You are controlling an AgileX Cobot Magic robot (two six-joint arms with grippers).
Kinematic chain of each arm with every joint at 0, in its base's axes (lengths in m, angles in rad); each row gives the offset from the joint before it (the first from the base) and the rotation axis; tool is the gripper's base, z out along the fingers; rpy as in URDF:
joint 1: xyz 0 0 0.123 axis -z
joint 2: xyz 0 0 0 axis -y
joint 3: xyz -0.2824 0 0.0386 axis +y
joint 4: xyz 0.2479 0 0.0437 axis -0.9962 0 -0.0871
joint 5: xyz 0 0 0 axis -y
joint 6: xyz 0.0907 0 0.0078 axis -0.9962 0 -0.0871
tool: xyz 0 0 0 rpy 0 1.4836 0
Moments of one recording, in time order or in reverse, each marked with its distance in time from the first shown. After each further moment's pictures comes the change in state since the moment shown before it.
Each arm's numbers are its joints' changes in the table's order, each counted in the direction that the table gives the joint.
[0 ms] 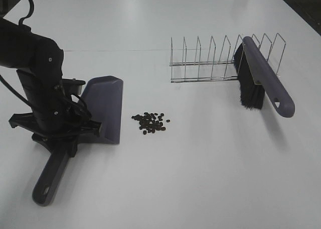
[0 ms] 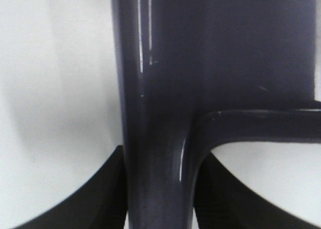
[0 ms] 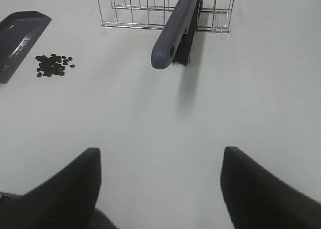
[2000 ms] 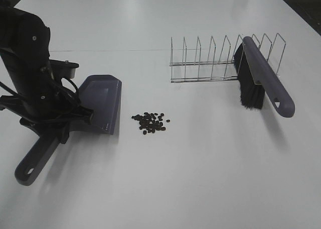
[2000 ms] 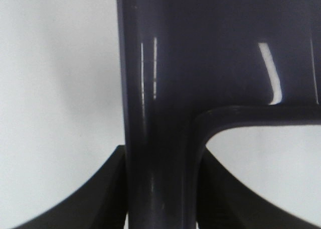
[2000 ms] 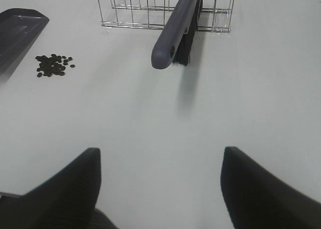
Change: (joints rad) left arm 0.000 0.117 0.001 -0.047 -0.065 -0.033; right arm 0.000 0.000 0.000 -0.001 0.000 -0.002
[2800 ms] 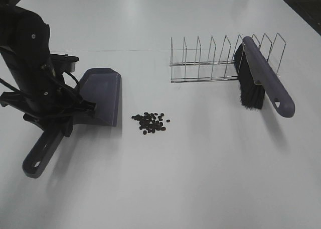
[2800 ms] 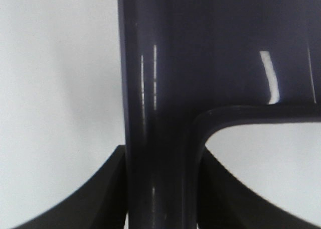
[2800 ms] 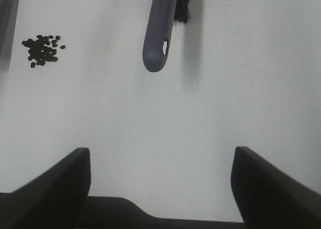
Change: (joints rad) left arm 0.012 0.014 0.000 -0.025 0.049 0.062; right arm 0.000 -0.745 -0.337 -0.002 0.002 -0.150
